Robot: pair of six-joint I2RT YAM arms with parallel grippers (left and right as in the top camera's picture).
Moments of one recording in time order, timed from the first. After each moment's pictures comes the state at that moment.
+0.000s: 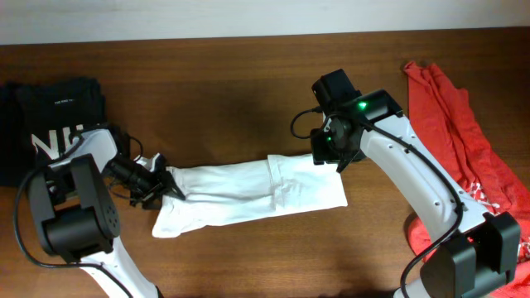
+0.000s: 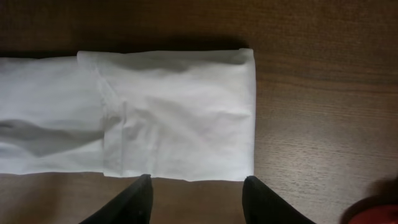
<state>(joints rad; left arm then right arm) 0.26 2.08 1.25 -1.18 0.47 0.05 0.39 1.70 1.50 -1.19 -0.02 0.34</state>
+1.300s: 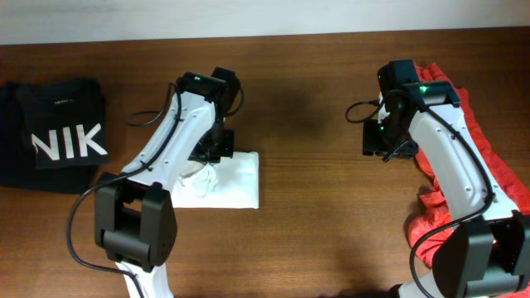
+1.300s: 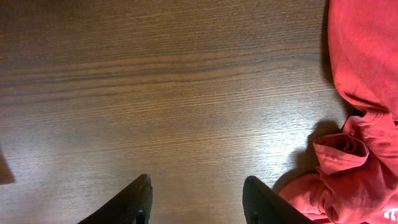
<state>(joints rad) -0.36 2.00 1.72 -1.42 -0.10 -0.32 0.08 1.70 1.48 -1.25 0.03 0.22</state>
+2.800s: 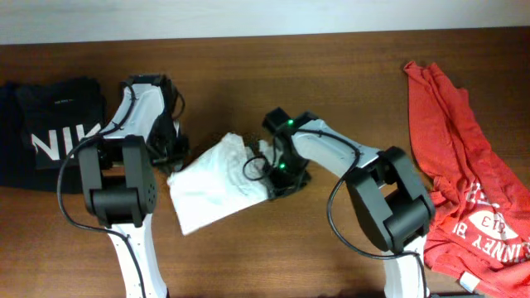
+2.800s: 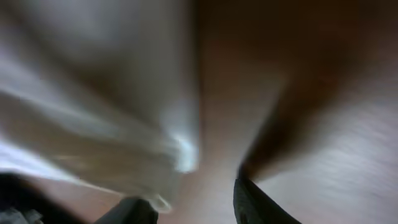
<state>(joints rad) -0.02 2.29 1.76 -1.47 0.01 -0.19 0.52 2.13 1.47 -1.04 -0.36 0.10</state>
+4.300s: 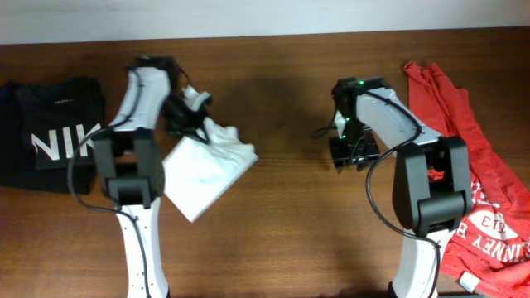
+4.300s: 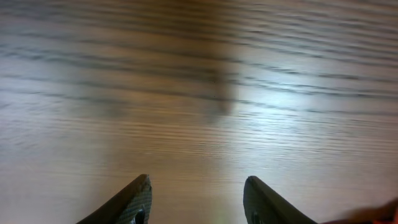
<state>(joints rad) 0.00 2.52 2.22 -1.51 0.41 0.23 0.16 2.12 1.58 -1.28 -0.02 0.11</state>
